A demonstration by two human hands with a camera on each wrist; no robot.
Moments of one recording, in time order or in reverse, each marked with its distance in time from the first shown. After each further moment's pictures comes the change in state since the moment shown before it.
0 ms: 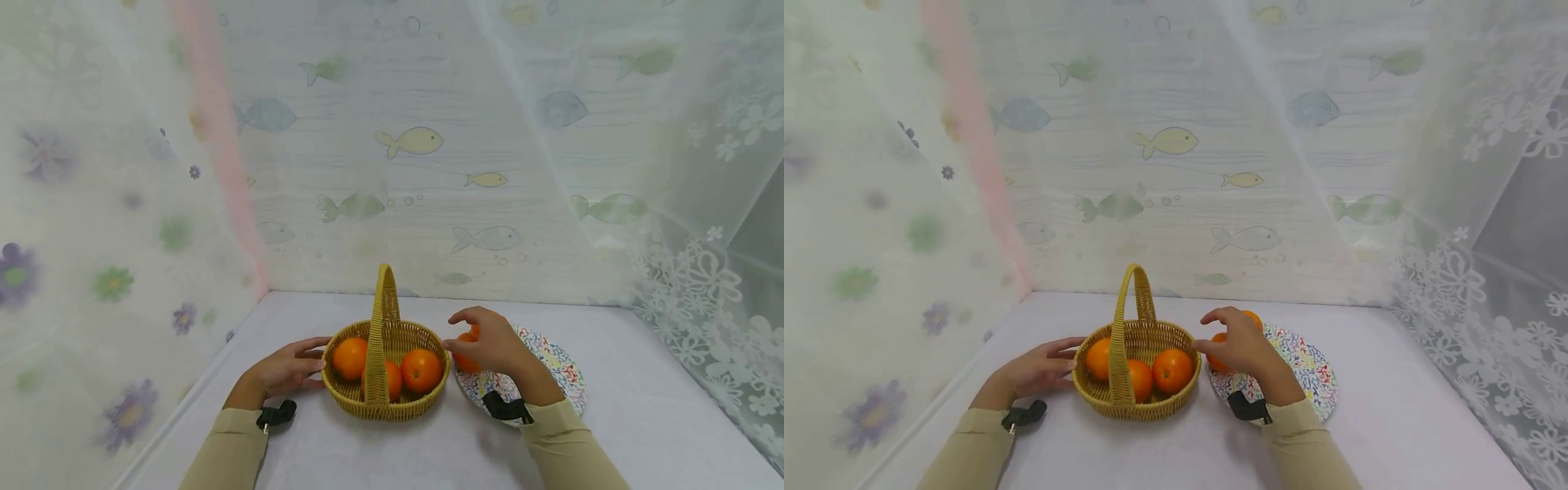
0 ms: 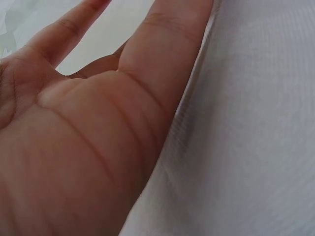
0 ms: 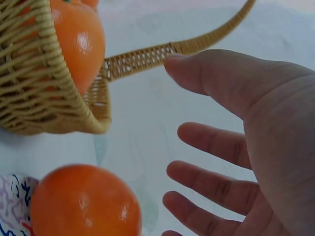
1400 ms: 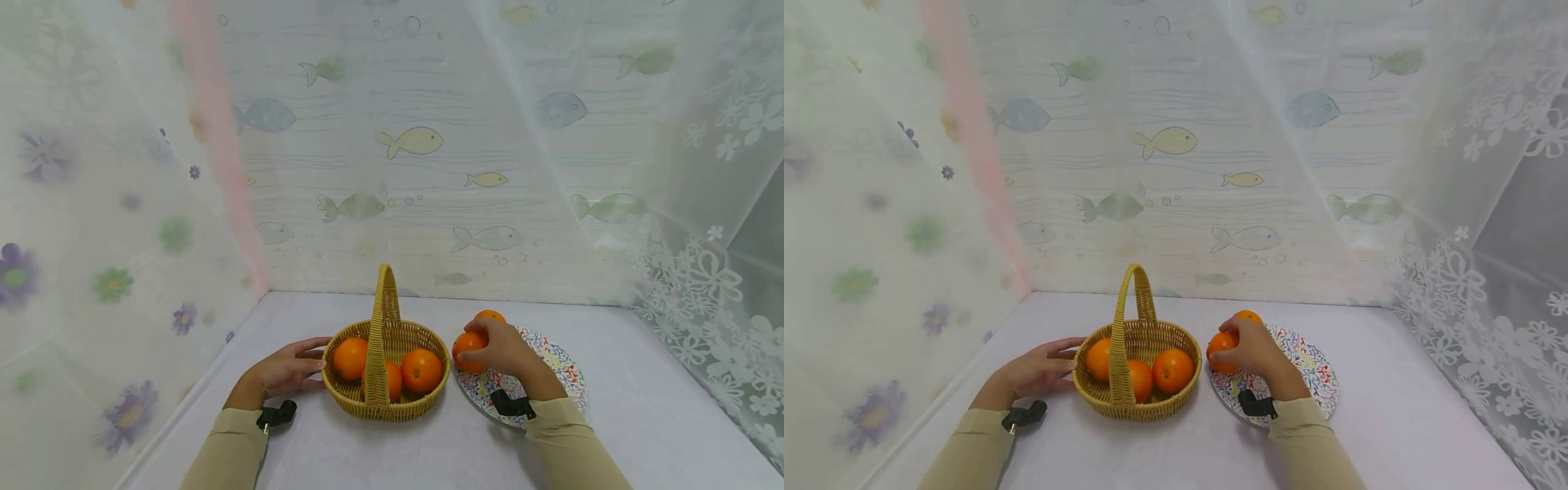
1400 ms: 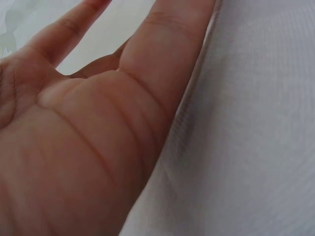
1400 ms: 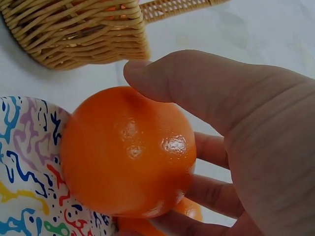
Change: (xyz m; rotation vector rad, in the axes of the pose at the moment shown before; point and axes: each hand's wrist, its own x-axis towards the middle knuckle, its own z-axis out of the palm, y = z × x) left_hand 0.000 0.000 0.001 0.008 0.007 0.002; right_hand 0.006 0.046 0.007 -0.064 -0.052 0.110
